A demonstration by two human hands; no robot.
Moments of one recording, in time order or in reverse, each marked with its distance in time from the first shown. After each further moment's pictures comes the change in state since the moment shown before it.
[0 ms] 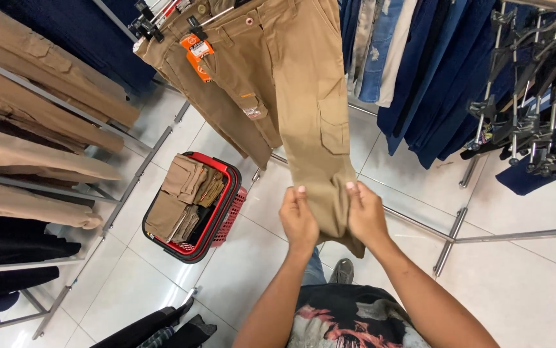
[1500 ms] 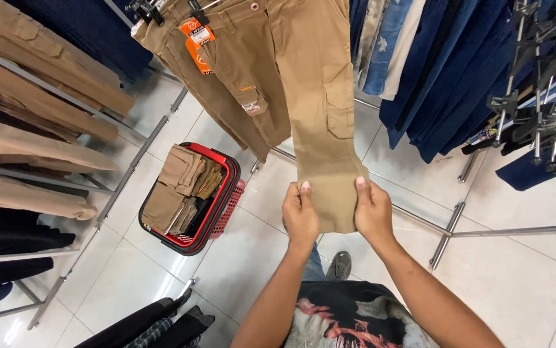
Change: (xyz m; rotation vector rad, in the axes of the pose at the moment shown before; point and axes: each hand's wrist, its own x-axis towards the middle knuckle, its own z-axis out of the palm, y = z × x) left_hand -0.001 0.012 -0.016 -0.020 -0.100 -0.023; right_hand 0.001 0.043 0.022 -0.011 0.048 0.036
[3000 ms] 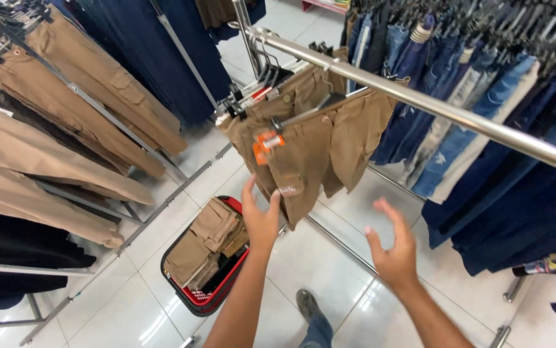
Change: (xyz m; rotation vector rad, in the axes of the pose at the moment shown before) left_hand 0.247 0.114 -0.117 0.054 0.325 0.259; right_hand 0.135 -0.179 0.059 0.074 -0.060 -0.723
